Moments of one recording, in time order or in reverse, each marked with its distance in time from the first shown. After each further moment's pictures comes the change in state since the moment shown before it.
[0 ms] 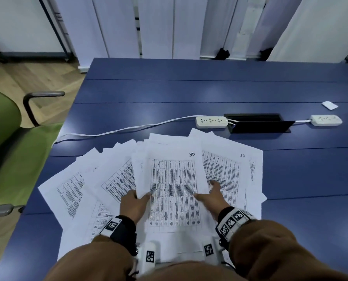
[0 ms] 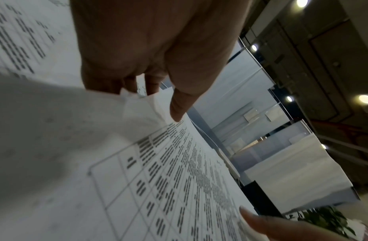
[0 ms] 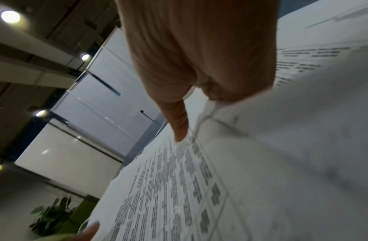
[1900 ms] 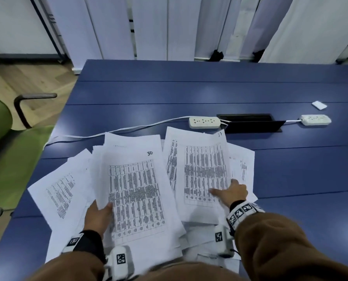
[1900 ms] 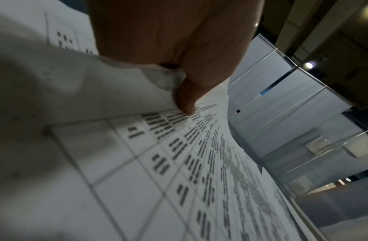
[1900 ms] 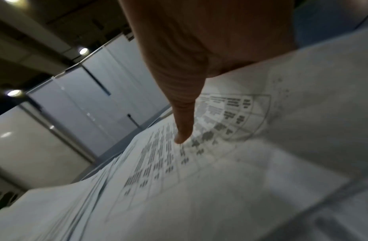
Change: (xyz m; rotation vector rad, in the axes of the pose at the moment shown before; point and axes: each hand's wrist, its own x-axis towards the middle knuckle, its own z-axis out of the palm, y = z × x) left_hand 0.008 -0.046 -0.055 -0.177 0.174 -0.122; right_hand 0.009 -0.008 -0.069 -0.609 0.378 0.119
